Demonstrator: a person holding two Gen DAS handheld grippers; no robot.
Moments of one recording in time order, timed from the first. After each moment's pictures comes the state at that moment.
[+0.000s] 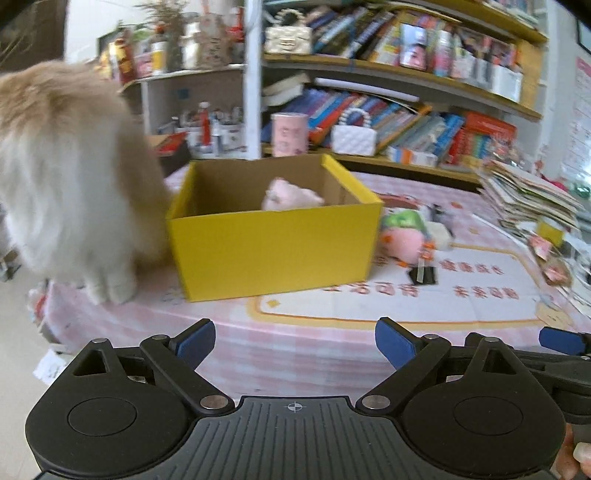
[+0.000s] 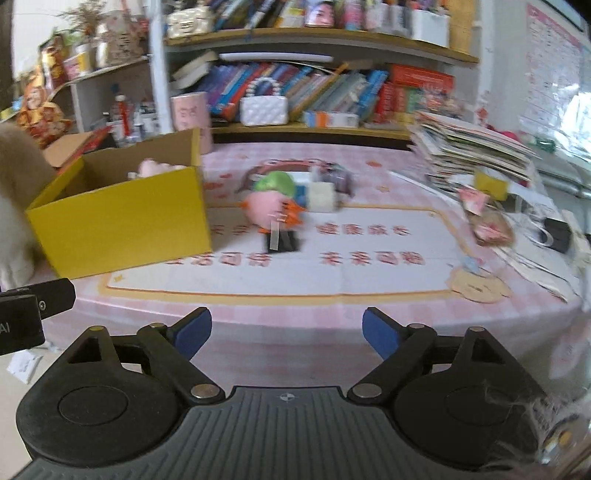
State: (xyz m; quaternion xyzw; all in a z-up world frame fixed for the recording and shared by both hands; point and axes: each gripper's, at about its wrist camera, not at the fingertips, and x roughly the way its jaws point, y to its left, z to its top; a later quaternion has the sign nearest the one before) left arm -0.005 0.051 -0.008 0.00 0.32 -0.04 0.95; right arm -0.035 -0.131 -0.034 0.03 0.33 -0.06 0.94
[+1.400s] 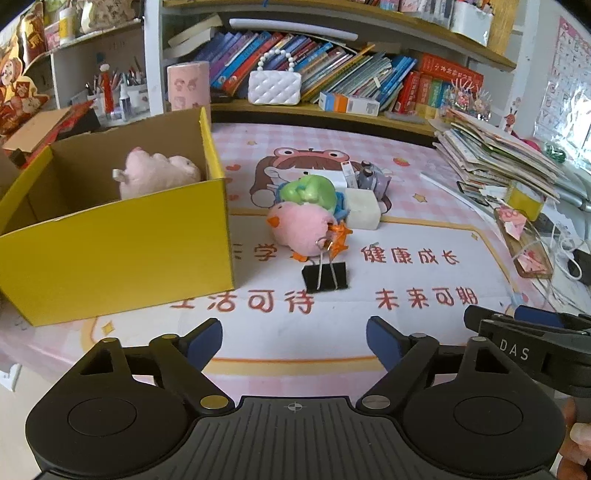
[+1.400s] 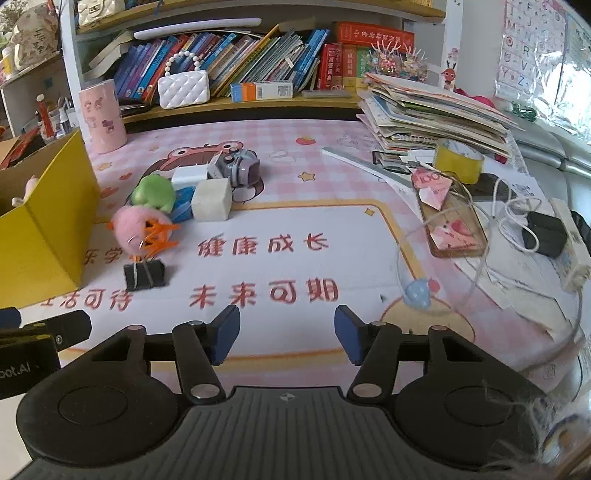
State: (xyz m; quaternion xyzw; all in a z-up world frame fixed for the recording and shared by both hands) left arm 0.101 -0.074 -0.048 0.00 0.40 -0.10 0.91; right arm 0.067 -0.259 -0.053 0.05 0.38 -0.09 0.92
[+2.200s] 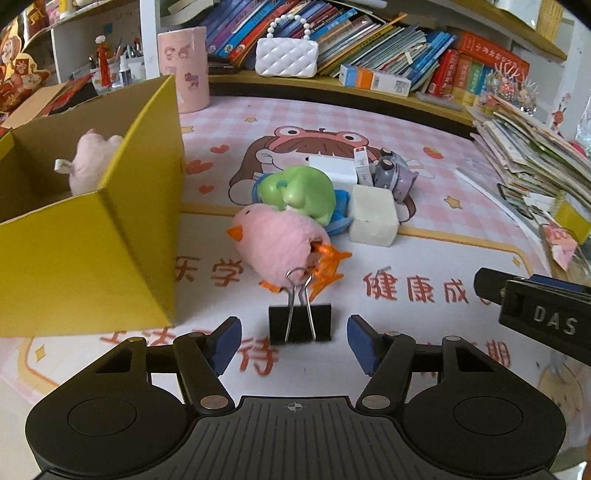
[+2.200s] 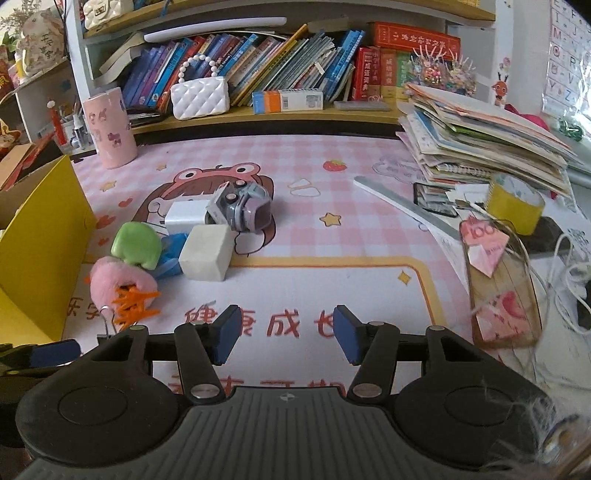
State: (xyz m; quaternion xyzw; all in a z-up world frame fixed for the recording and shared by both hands) left arm 0.179 -0.127 -0.084 -0.01 0.43 -0.05 0.90; right arm 0.157 -0.297 -0.055 0.04 0.37 -0.03 0.93
